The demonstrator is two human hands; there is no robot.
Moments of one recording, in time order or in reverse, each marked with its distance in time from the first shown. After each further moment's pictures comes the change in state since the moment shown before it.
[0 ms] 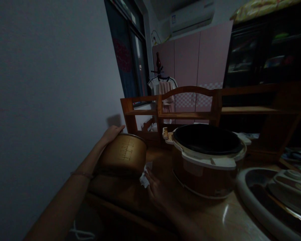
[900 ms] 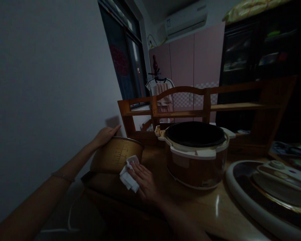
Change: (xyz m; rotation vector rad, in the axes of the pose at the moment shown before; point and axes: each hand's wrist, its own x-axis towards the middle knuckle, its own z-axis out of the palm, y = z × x) left_hand -0.034 0.012 -0.022 0.099 -0.066 0.212; right_hand 0.005 -0.019 -0.016 -0.167 0.014 -0.454
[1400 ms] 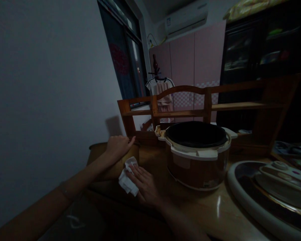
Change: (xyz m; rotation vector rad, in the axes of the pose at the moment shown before) left_hand -0.047 0.108 0.037 0.641 0.045 -0.019; right_hand -0.003 -0.004 -0.001 0.015 -0.027 -0.015
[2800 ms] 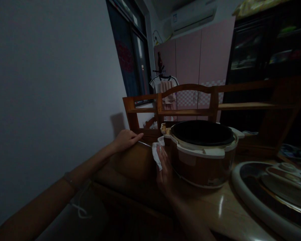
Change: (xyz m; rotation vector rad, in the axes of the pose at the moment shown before) left_hand 0.008 -0.023 -0.006 -0.535 -0.024 0.310; right_hand -0.001 0.004 -0.033 0.073 0.513 0.327
